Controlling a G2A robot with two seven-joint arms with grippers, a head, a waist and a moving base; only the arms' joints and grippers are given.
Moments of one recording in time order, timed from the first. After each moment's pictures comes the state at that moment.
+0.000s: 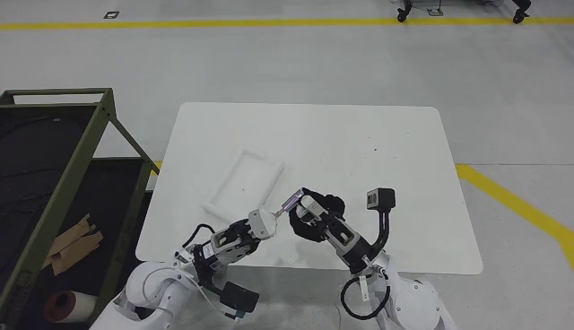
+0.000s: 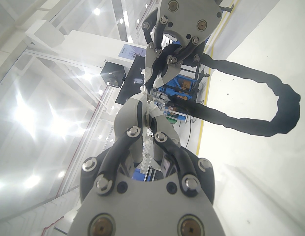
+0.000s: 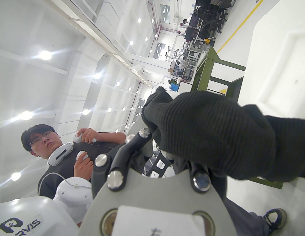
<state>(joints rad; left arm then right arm) 1.40 -1.10 -1.18 -1.79 2.40 0.19 0.77 -1.60 -1.33 1.30 -2.03 0.06 -0.17 0.40</state>
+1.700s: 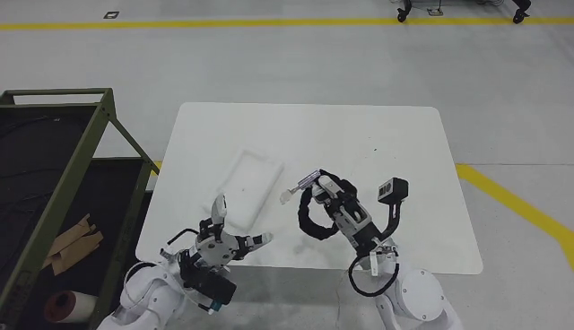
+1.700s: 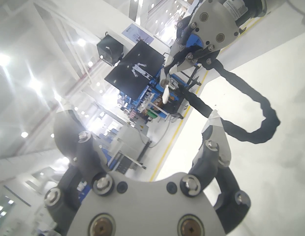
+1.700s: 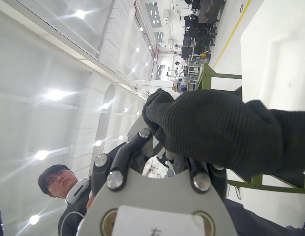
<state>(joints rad) 1.47 -1.10 -1.24 -1.77 1.96 -0.02 0.79 -1.55 -1.33 1.32 -2.04 0.25 -0.03 0.25</state>
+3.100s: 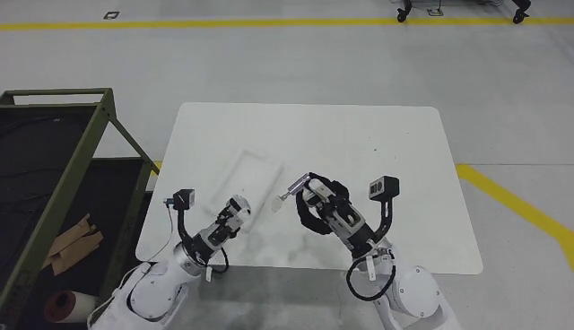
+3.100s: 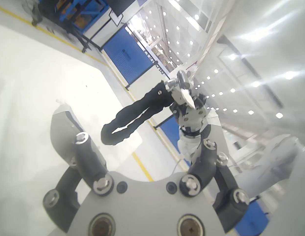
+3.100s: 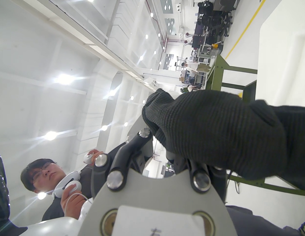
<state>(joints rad) 1.33 -1.08 -1.15 -1.61 -0.22 -0.63 -0.35 -1.52 -1.32 1.29 -1.98 0.24 -0.11 0.36</state>
